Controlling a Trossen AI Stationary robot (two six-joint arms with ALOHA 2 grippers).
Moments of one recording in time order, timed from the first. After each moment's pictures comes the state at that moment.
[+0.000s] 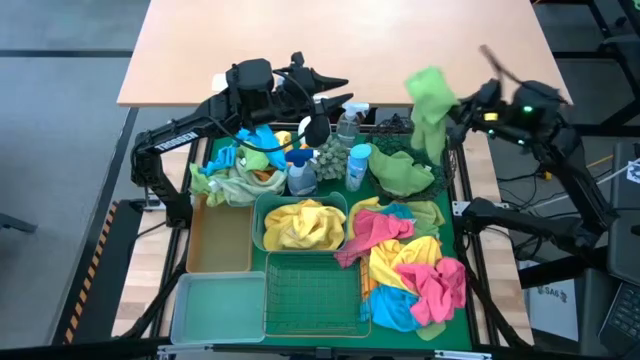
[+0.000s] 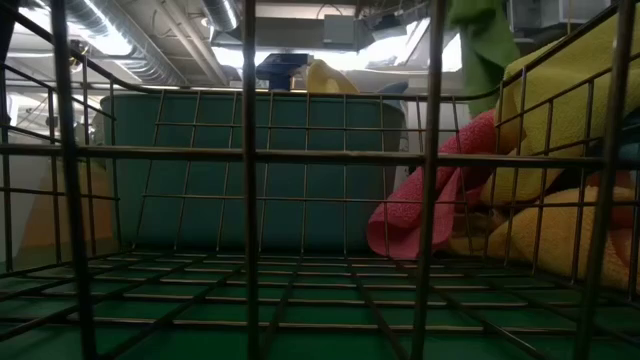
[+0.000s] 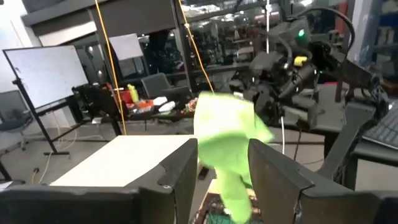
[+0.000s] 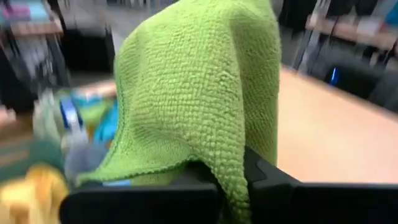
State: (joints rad) left arm 0.23 1.66 2.02 -0.33 -0.14 0.17; right arm -0.77 0.86 1.36 -0.78 -0.13 -0.11
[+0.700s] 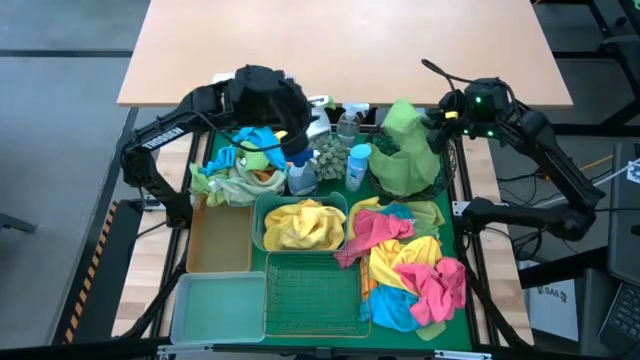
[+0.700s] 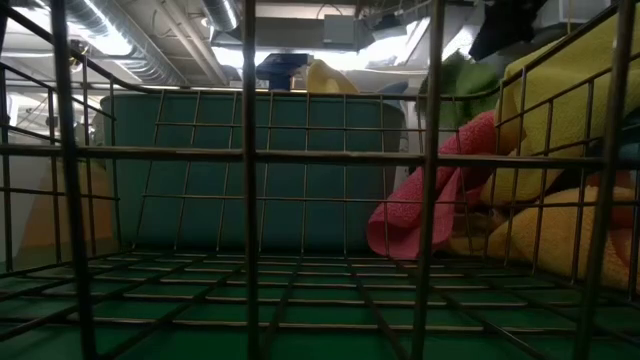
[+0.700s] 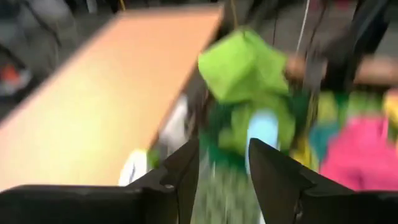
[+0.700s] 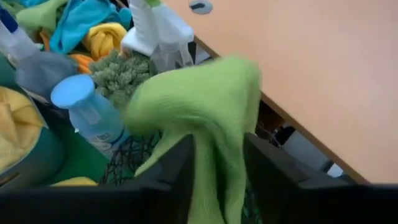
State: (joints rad) left arm 0.29 1.60 2.02 -0.96 -0.20 0.11; right arm -0.77 1.01 1.36 -1.02 -0.05 -0.11
